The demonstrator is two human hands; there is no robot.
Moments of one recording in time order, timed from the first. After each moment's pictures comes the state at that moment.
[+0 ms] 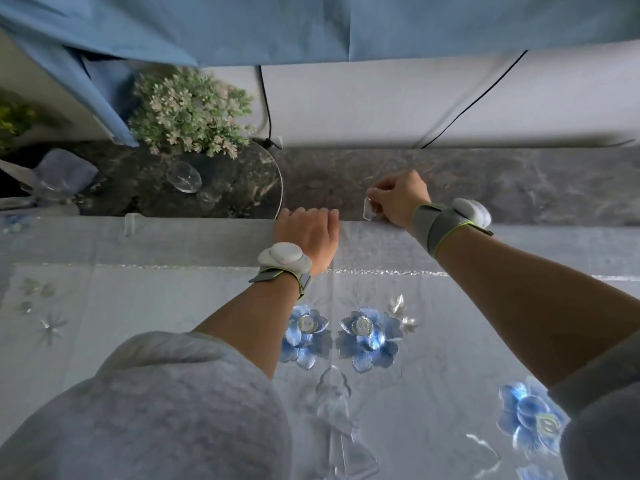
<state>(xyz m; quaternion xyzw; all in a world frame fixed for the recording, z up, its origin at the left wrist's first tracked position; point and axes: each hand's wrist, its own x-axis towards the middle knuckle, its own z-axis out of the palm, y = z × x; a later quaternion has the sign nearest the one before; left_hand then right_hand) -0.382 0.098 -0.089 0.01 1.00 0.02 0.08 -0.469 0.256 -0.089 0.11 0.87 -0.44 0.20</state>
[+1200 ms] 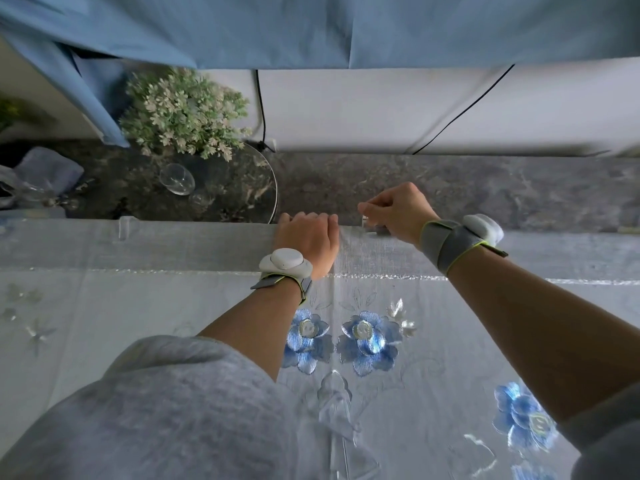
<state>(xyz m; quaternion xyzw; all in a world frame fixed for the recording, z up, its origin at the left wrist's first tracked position) -0.382 0.097 -0.090 -0.02 0.99 0.07 0.07 -0.448 0.262 -0.067 0.02 0.88 -0.41 0.24</state>
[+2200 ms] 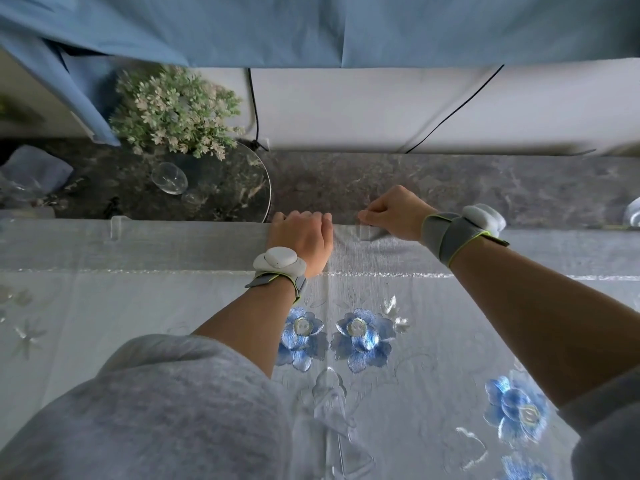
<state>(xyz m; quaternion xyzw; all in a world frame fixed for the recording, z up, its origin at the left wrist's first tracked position) -0.380 0.097 -0.088 -0.01 1.00 0.07 0.07 -0.454 0.270 -0.064 -0.05 0.89 -0.31 0.31</state>
